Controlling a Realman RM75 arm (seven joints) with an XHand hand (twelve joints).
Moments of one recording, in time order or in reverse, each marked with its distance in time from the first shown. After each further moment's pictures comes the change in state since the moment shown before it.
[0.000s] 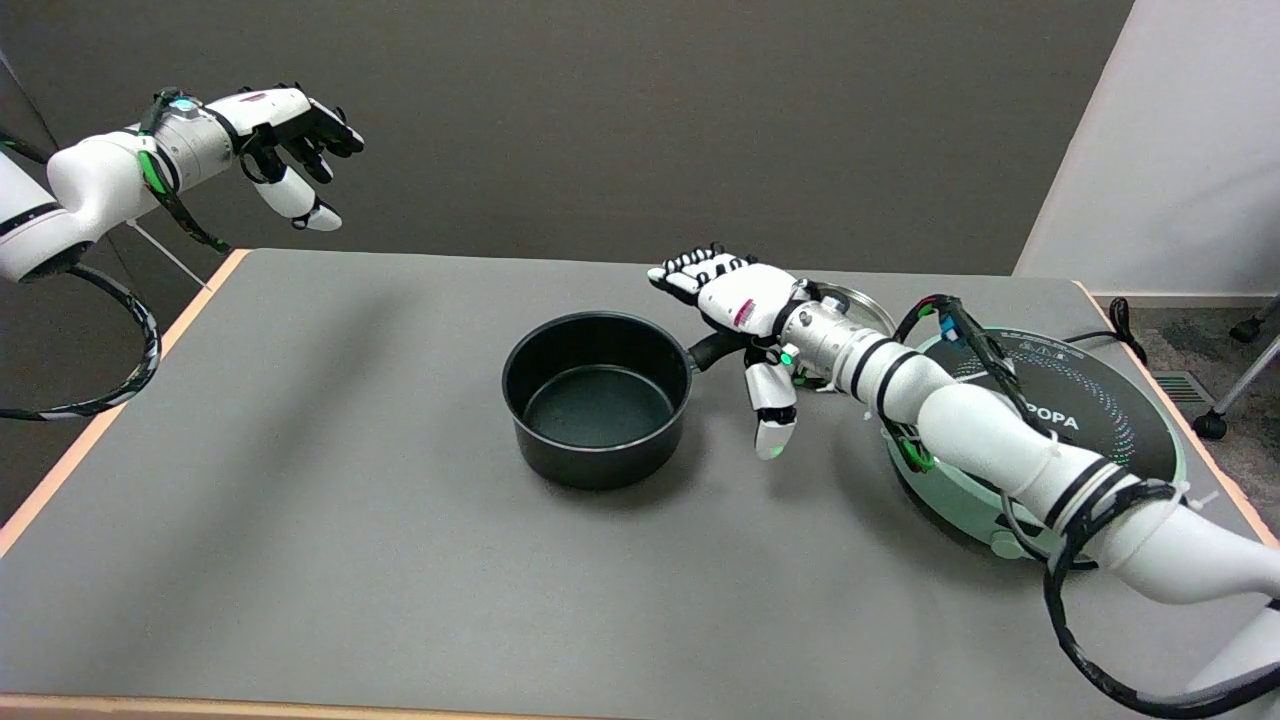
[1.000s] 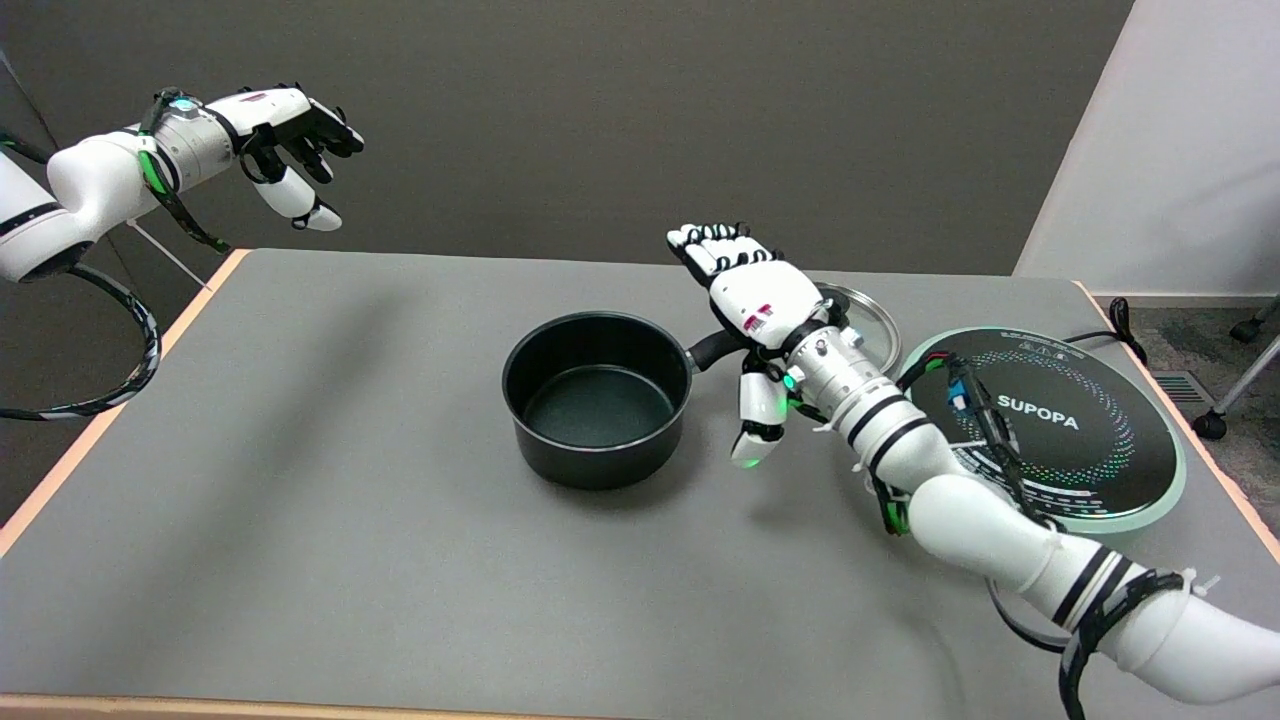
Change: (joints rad) arm -0.196 -0.053 -0.017 0.158 -0.004 0.398 0.017
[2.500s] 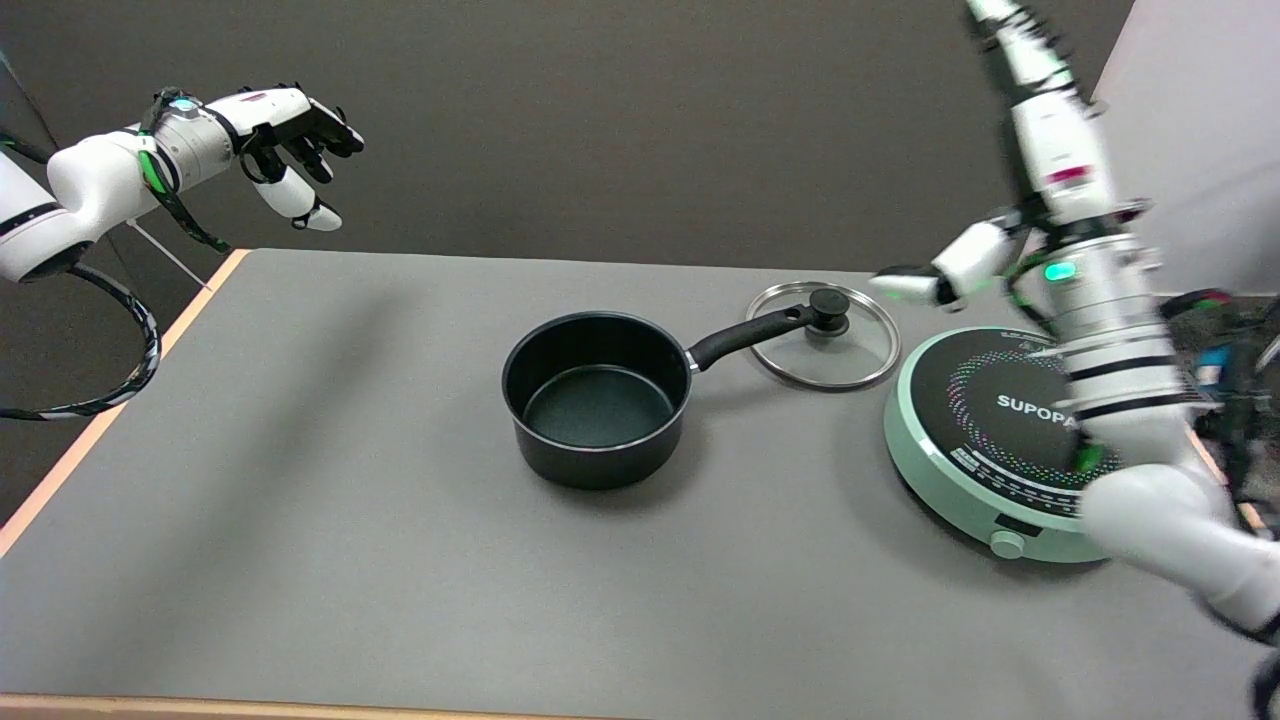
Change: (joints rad) arm -0.320 0.259 0.361 0.192 -0.157 0.509 0.724
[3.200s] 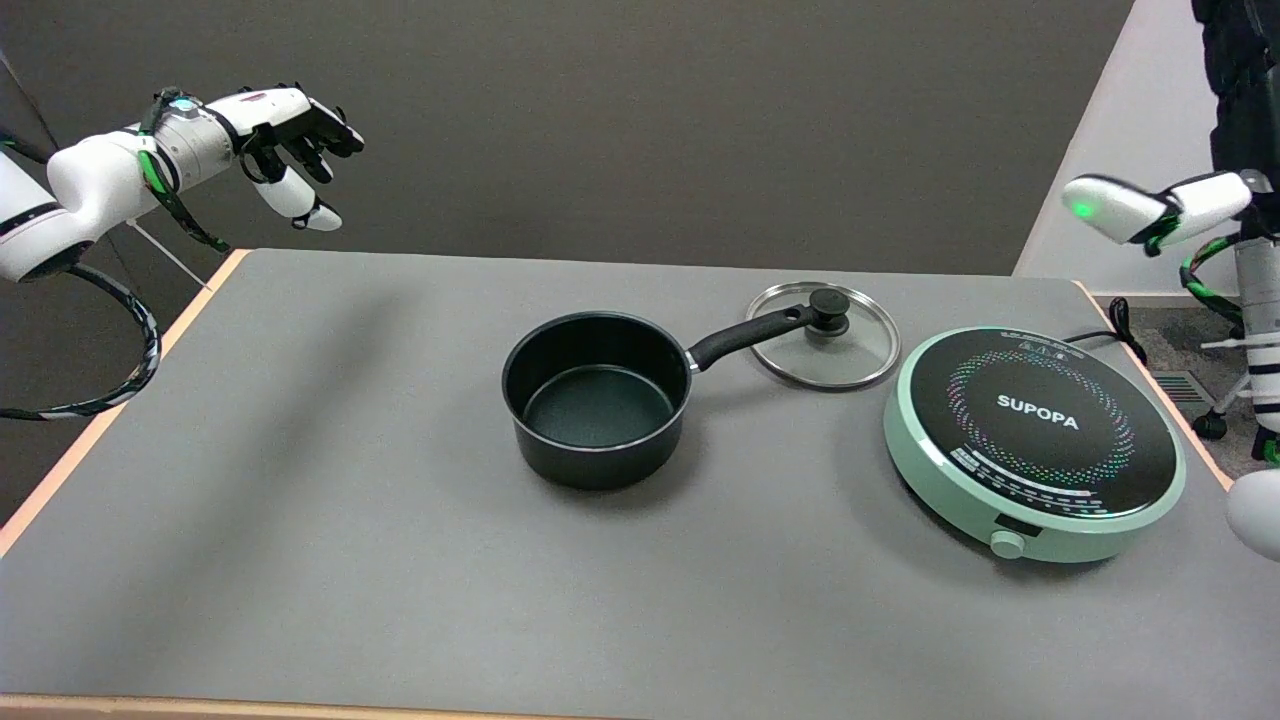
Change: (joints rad) arm -0.243 0.143 0.280 -0.225 -0.096 0.228 0.931
